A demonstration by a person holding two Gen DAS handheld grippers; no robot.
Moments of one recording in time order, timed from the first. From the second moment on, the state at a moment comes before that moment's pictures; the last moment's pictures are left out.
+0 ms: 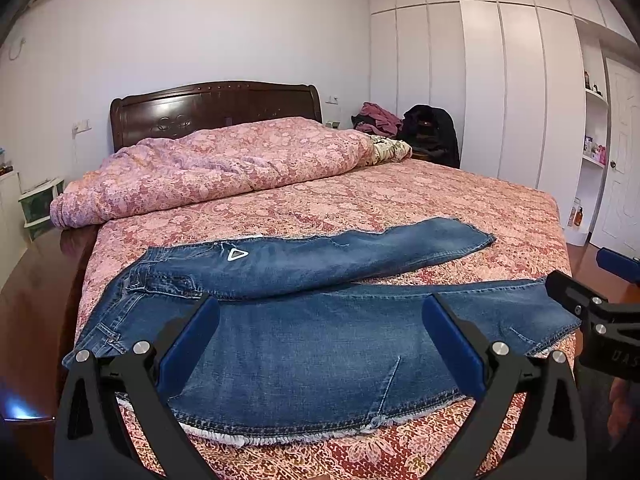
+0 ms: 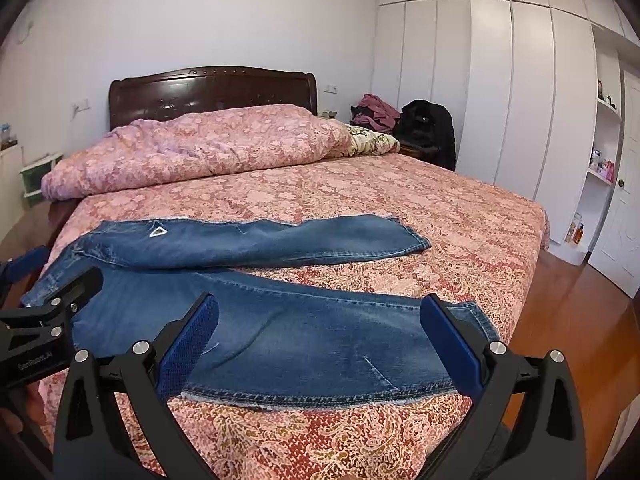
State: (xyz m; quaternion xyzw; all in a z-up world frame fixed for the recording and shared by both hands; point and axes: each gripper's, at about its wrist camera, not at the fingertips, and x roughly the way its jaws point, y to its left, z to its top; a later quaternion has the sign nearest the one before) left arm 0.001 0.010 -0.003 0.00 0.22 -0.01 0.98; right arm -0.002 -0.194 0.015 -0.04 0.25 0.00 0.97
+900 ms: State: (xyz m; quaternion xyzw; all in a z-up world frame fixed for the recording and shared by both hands) left arm 0.002 0.006 -0.009 0.01 0.23 -0.03 0.97; right arm -0.001 -0.189 0.015 -0.04 0.25 0.01 0.97
